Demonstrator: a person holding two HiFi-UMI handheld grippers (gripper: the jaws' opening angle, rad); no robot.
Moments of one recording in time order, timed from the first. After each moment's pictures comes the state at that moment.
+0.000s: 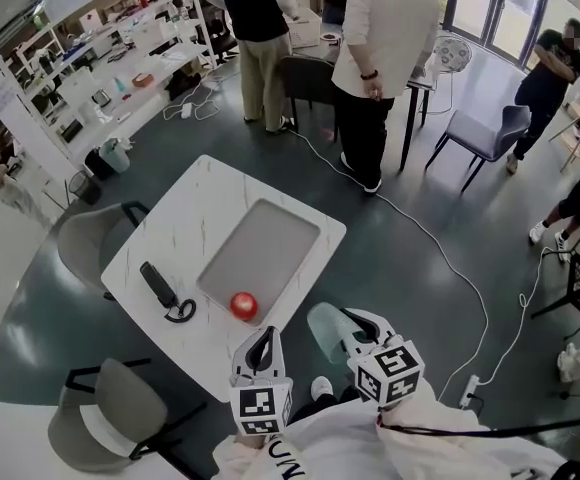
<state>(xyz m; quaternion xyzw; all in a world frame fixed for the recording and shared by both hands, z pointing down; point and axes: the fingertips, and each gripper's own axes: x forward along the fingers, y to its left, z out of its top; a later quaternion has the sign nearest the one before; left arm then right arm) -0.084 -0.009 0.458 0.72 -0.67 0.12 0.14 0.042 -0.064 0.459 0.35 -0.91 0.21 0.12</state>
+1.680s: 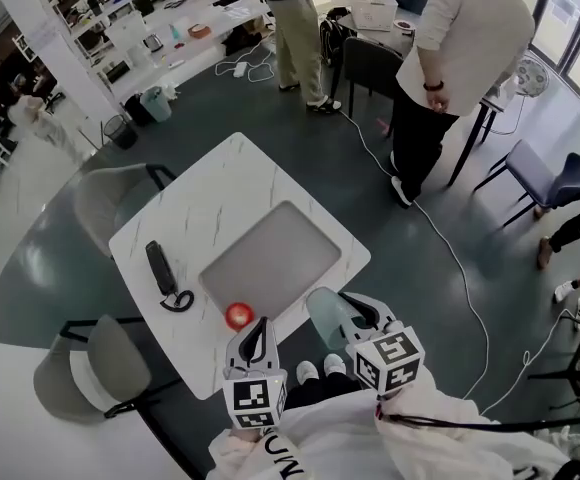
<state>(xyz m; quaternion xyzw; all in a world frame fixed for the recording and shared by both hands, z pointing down) -0.110 -0.110 0.480 0.61 -0.76 0.13 0.18 -0.001 -0.210 0.482 0.22 -0.94 0.21 0.16</state>
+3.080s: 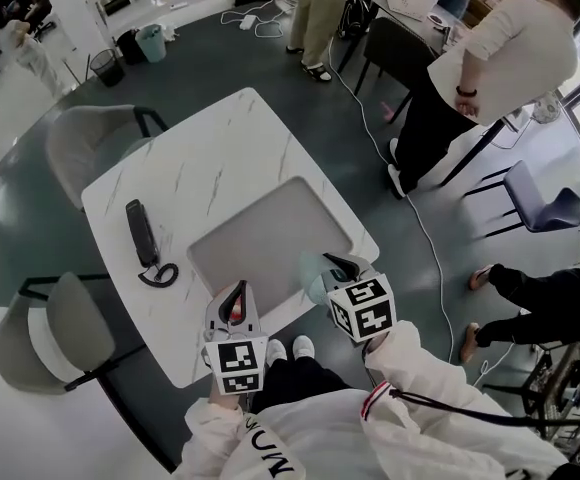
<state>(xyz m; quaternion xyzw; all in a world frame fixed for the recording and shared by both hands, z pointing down) -0.210 -0.133 0.545 0.57 -0.78 0.15 0.21 -0.104 -0.260 0.574 0.18 -0.91 0.14 0.36</state>
